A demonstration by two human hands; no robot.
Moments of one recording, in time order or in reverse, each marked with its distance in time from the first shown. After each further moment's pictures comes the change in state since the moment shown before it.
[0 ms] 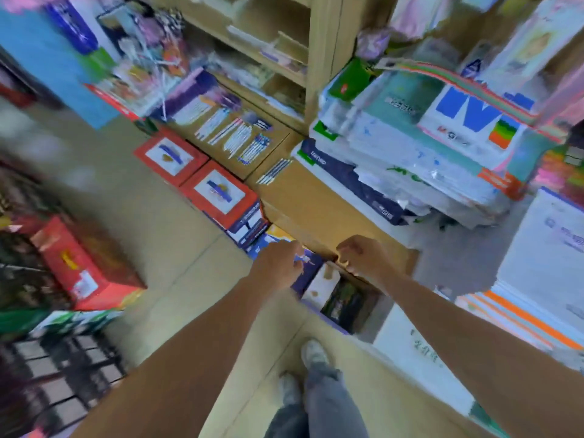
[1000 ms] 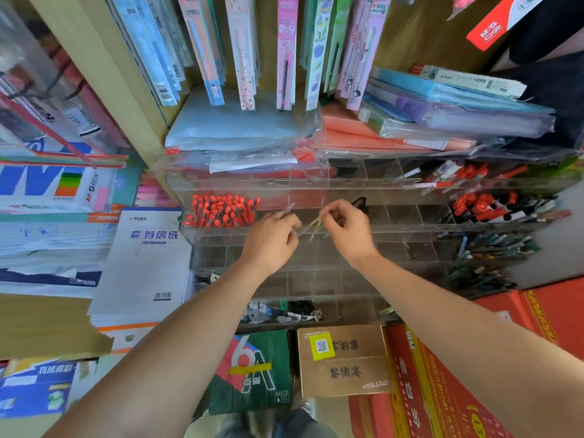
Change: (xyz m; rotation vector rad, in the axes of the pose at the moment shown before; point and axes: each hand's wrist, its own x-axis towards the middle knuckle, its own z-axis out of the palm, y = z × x) left_hand -0.017 0.750 0.255 0.216 0.042 0.807; right_hand -0.282 0.414 -0.568 0.277 0.874 -0.089
